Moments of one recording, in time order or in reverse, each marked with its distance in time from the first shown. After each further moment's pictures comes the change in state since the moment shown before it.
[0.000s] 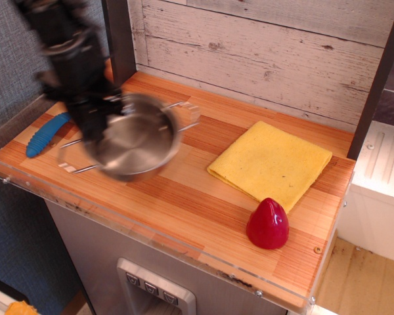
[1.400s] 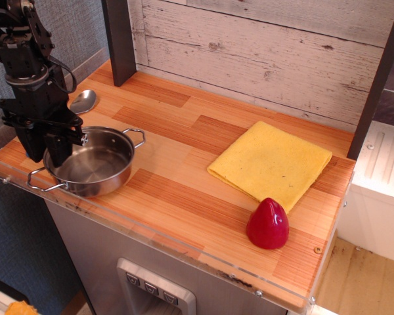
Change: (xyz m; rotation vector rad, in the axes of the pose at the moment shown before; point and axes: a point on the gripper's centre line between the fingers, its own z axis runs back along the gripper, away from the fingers) arm -0.018 0.047 -0.034 0.090 0.139 0.014
